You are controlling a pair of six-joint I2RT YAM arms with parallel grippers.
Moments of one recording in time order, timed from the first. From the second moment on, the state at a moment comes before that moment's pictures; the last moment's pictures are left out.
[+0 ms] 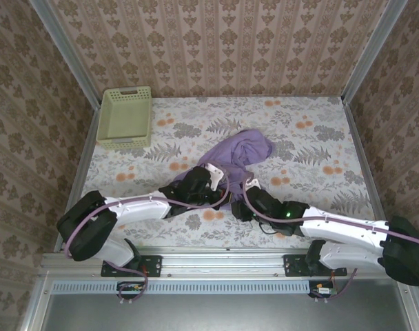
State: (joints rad) left arm -0.96 1.45 0.67 0.17 0.26 -0.44; right arm 0.99 1.09 0.56 -0.26 0.24 0.66
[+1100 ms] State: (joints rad) left arm -0.79 1.47 0.58 0.35 0.42 -0.58; right arm 1.03 0.89 0.28 -0.25 0.32 0.84
